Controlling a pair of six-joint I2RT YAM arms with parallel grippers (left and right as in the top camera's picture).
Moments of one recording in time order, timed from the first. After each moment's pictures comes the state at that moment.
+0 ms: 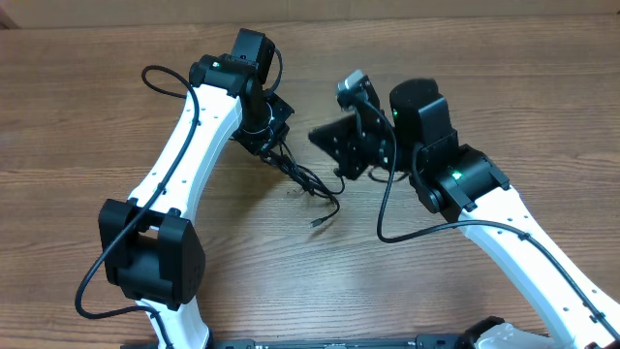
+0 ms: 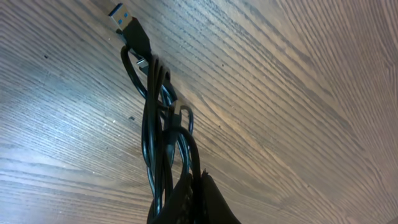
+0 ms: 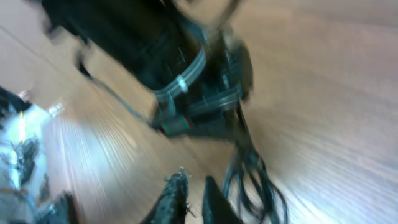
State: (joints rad) left arm -0.29 1.93 1.75 -1.17 0.22 -1.12; right arm 0.50 1.39 1.19 -0.36 -0.53 0.14
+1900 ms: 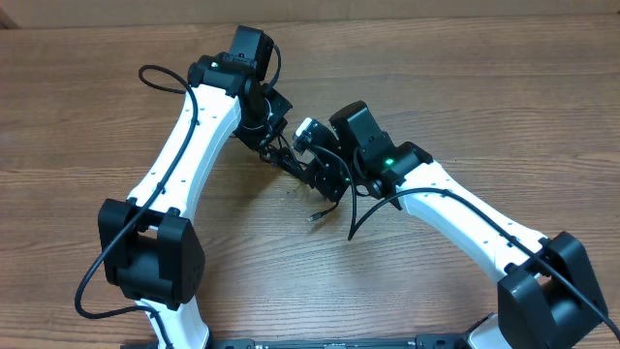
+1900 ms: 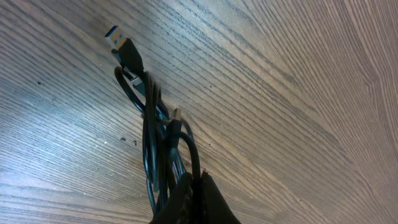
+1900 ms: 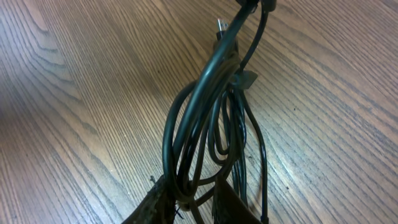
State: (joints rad) left arm -0.29 1.93 1.75 -1.11 0.18 -1.12; right arm 0.61 1.68 1.19 -0.46 -0.34 -0.24
